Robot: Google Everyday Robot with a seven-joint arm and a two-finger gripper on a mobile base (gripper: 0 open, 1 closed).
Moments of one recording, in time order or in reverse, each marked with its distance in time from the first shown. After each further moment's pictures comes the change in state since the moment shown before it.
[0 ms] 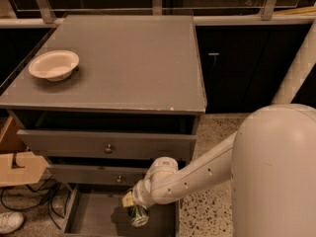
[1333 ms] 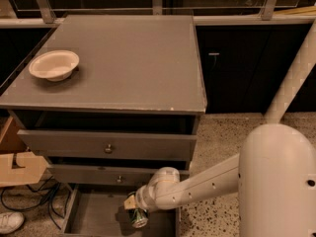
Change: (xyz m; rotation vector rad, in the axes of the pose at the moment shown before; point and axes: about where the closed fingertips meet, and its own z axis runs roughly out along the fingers) arm 0.002 -0.025 0.068 -0.062 -0.027 0.027
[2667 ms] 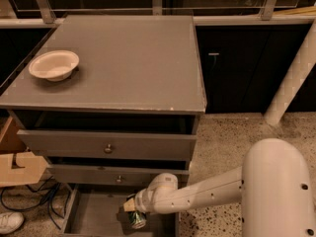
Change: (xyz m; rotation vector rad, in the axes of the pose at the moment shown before) arm 0.002 -0.015 0.042 -0.012 -0.030 -0.034
